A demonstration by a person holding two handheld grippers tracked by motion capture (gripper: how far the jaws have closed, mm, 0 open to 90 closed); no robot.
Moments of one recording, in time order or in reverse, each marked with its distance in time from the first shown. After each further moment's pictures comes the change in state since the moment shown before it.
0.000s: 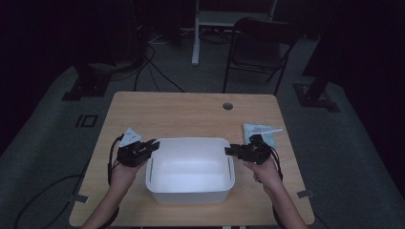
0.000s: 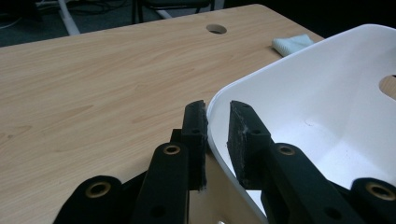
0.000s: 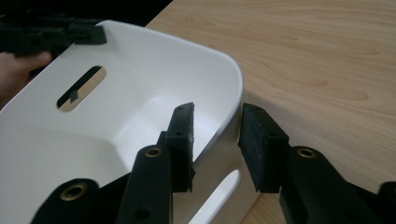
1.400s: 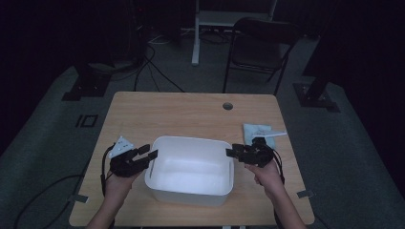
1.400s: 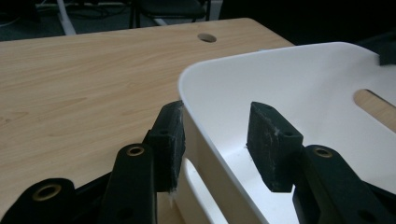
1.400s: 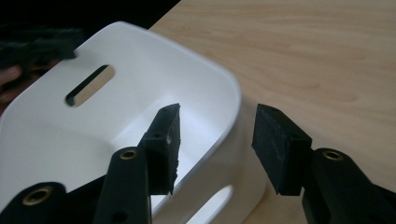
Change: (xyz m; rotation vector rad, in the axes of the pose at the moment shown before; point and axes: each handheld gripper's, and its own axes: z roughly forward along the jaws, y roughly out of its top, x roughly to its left) left arm -0.009 -0.007 -0.025 -0.054 -0.049 -0.055; right arm 0.008 -0.010 -0.010 -0.045 -0.023 -0.001
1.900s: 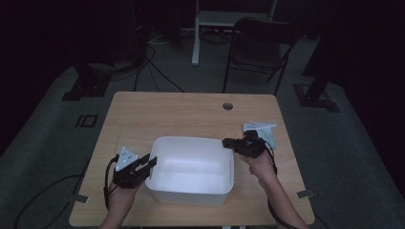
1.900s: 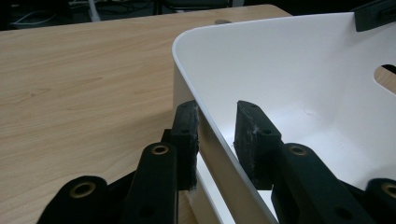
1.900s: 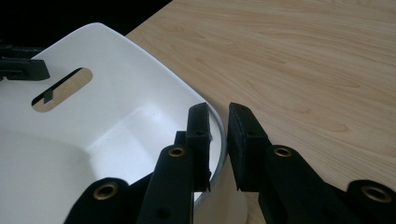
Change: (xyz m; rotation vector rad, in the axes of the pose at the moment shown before) left arm -0.028 -0.025 -0.010 0.017 0.125 0.006; right arm -0.010 0.022 0.027 0.020 -0.025 -0.095
